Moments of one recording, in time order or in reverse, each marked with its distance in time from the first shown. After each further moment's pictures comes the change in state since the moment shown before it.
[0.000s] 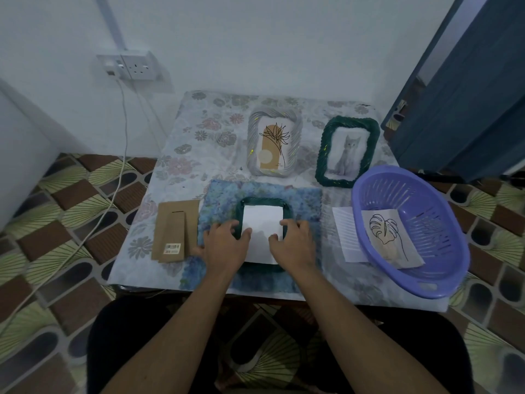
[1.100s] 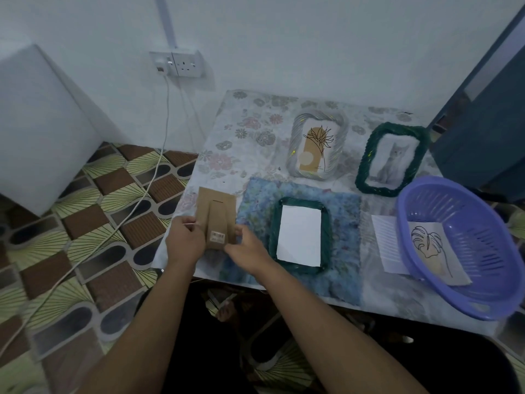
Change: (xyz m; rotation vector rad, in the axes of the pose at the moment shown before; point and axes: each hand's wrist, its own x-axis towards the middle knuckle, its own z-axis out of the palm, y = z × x) left_hand 0.024 -0.091 -0.106 -0.445 0.232 -0.298; right_hand -0.042 -0.115 0.077 0.531 -0.620 -0.064
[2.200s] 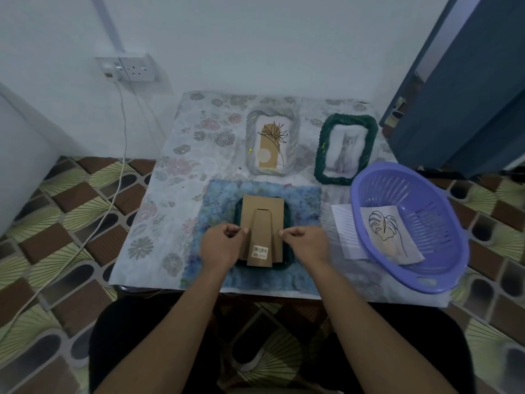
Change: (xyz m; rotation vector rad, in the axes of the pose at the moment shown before) left_hand -0.066 0.024 0.113 0.171 -0.279 0.214; right_hand -0.036 0.077 -0.159 -0.189 0.634 0.003
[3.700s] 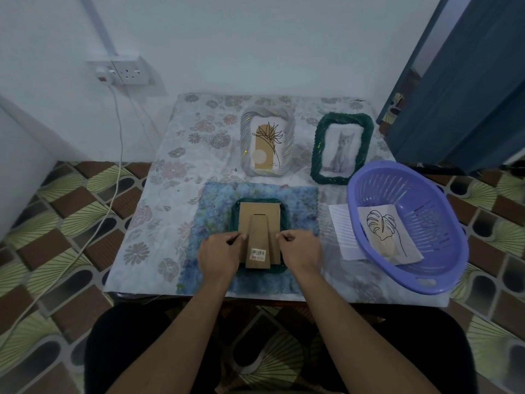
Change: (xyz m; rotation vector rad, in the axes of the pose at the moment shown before) left_hand -0.004 -0.013 0.014 0.140 0.091 0.168; right_hand 0.001 0.005 0.022 -0.198 0.117 0.032
